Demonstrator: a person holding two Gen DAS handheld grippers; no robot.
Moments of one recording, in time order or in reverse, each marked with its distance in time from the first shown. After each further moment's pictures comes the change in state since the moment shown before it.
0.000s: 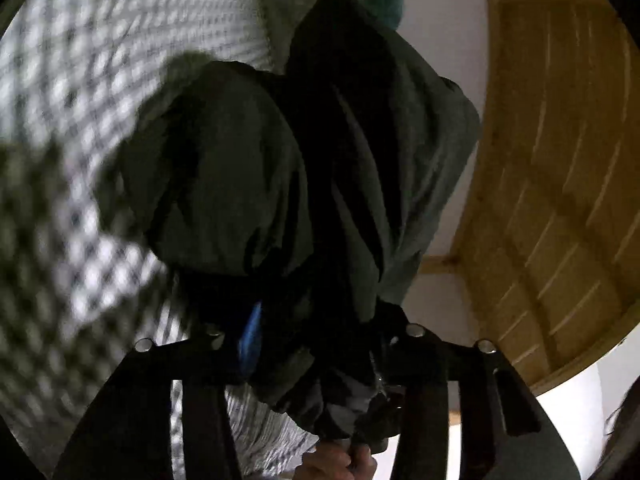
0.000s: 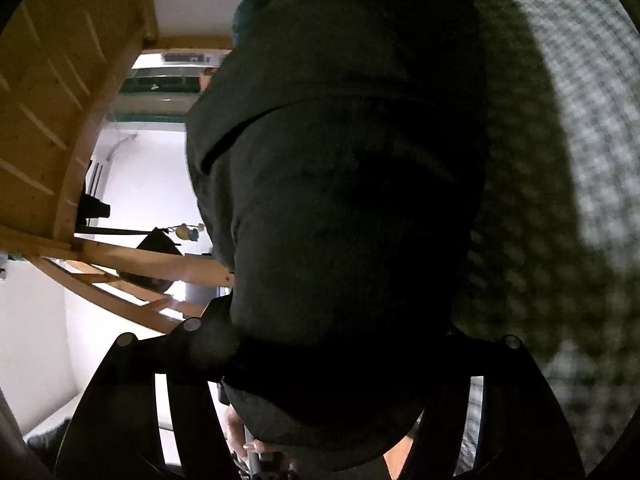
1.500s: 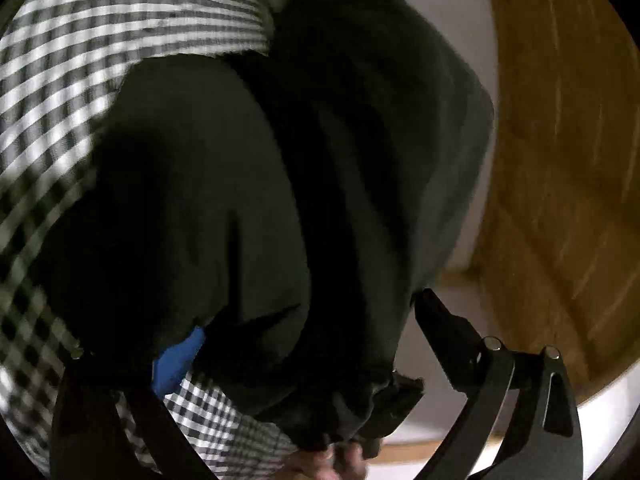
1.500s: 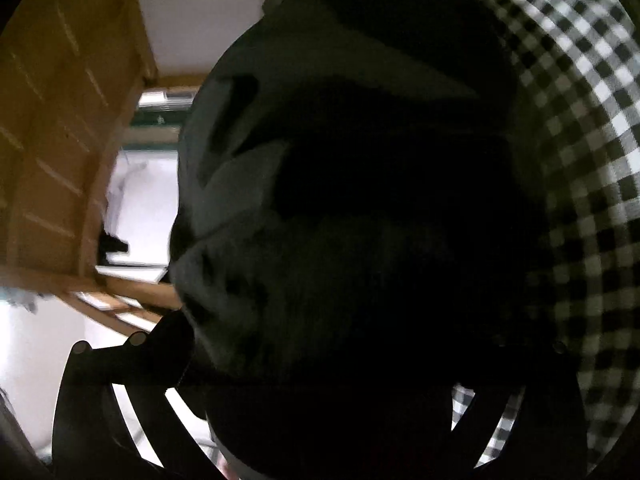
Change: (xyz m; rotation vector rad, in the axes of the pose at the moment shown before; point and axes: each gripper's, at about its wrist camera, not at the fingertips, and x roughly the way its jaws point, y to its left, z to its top) left arm 0.114 -0.053 -0.100 -0.033 -0.137 0.038; right arm -0.070 -0.043 0.093 0.069 -0.063 0.079
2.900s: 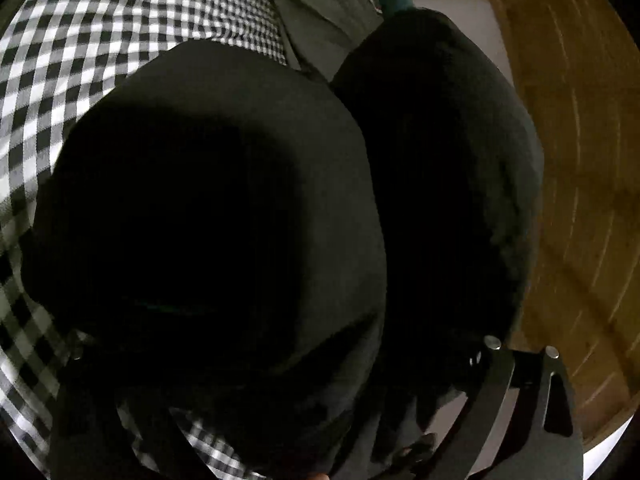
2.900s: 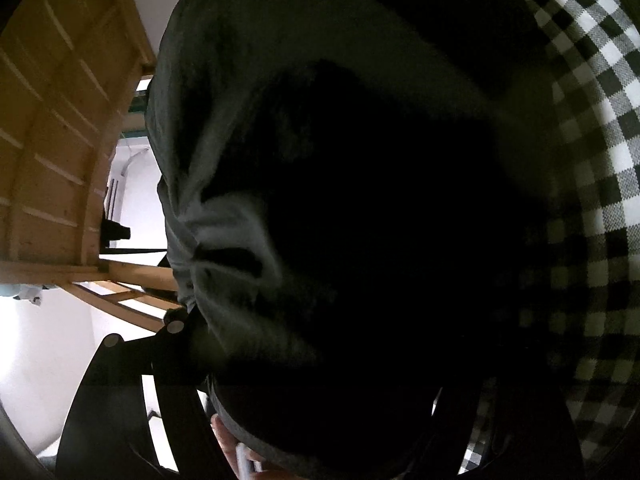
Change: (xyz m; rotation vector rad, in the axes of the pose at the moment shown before) left arm 0.045 0.003 -0.004 0.010 -0.177 0.064; right arm 0.000 -0.034 -0.003 -0.027 0.095 0.009
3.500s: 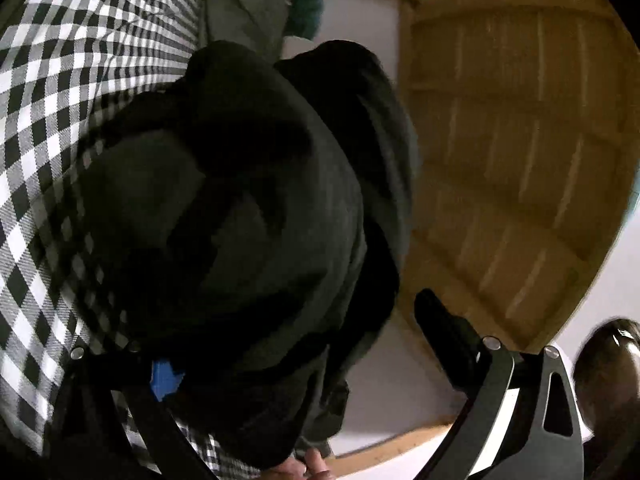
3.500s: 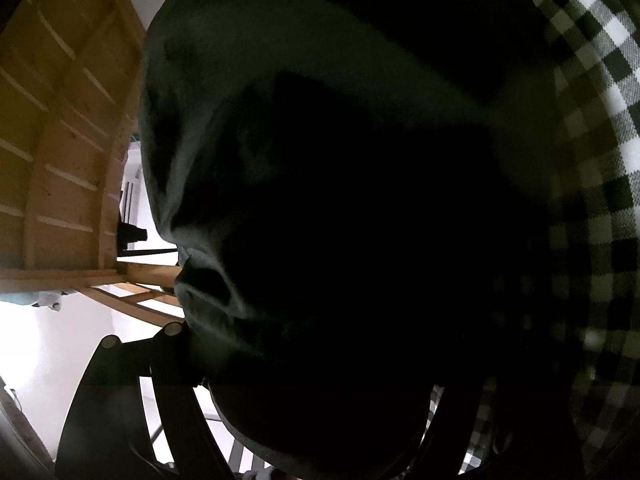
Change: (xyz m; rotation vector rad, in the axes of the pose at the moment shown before) left arm -0.019 0.030 -0.006 0.084 0.097 -0.564; right arm 0.007 -0.014 0.006 0.050 0.034 0.071
